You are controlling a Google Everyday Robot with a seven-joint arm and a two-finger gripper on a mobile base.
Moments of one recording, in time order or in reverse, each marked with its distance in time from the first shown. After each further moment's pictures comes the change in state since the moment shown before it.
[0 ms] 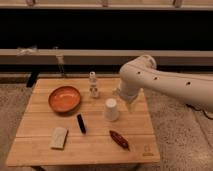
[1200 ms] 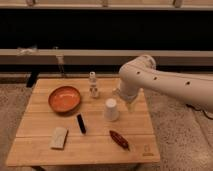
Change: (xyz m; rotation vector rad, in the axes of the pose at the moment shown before) arm 0.001 -0.003 0.005 -0.003 -0.003 -0.027
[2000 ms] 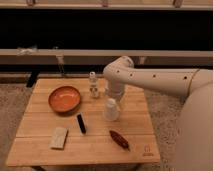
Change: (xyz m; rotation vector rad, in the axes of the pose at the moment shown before) arm 0.002 -0.047 0.075 -0.103 -0.020 -0.143
